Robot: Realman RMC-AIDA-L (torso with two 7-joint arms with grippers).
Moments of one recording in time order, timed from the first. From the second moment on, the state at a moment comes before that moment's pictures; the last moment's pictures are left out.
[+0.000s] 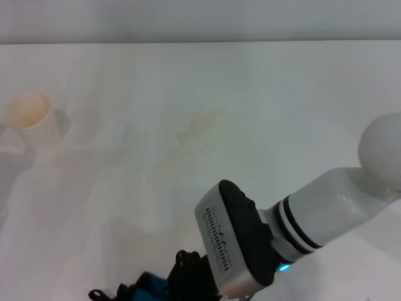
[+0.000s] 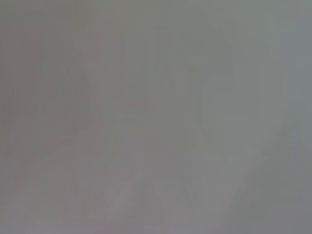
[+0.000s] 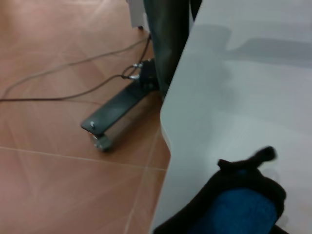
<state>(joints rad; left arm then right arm) -0.29 -2.08 0.89 0.03 0.59 1.57 -0.80 0.60 2.03 -2.26 -0.98 -1.62 -0.97 1.64</state>
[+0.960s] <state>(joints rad) -0.29 -2.08 0.89 0.03 0.59 1.57 -0.80 0.65 2.03 -2.44 -0.91 -1.43 -0.47 1.44</state>
